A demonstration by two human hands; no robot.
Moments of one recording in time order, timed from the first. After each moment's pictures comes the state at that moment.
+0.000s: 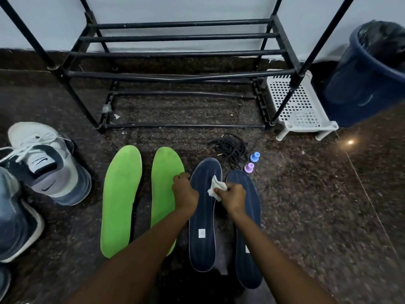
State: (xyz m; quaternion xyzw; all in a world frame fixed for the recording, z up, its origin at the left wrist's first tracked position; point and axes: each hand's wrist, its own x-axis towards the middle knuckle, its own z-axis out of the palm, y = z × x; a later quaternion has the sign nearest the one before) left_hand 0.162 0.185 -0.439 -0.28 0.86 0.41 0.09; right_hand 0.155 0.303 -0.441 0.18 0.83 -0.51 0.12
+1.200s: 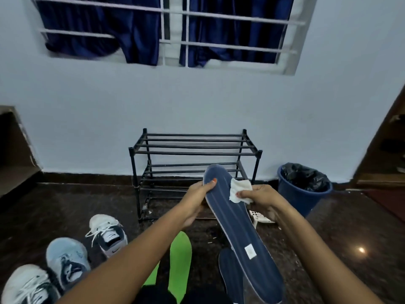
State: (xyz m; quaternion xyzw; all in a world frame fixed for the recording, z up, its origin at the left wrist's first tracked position) left_hand 0.264 0.181 -0.054 -0.06 0.63 0.77 0.07; right_hand 0.243 0.353 -0.027 0.04 0.74 -0.66 0.13
